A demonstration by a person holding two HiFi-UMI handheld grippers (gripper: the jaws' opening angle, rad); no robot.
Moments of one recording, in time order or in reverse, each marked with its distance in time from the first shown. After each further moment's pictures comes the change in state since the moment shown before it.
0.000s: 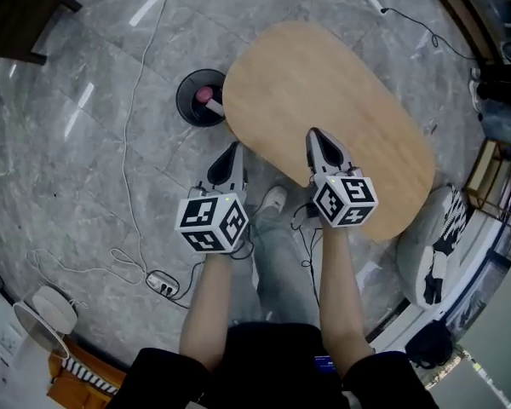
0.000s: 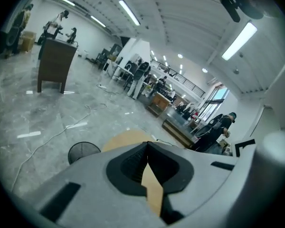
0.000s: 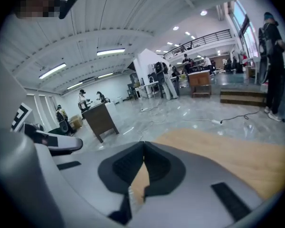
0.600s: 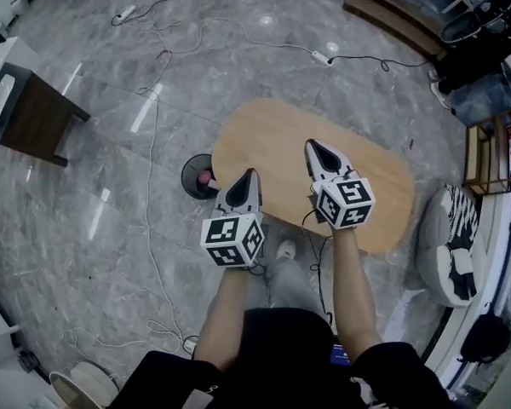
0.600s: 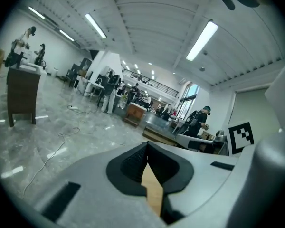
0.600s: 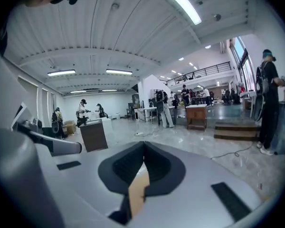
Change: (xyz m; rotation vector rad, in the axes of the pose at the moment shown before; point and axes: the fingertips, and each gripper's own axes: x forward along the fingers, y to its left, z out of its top) left arm -0.053 -0.188 0.094 0.256 -0.108 -0.217; right arm -0.141 -0.010 0.181 -0.165 -0.281 -0.070
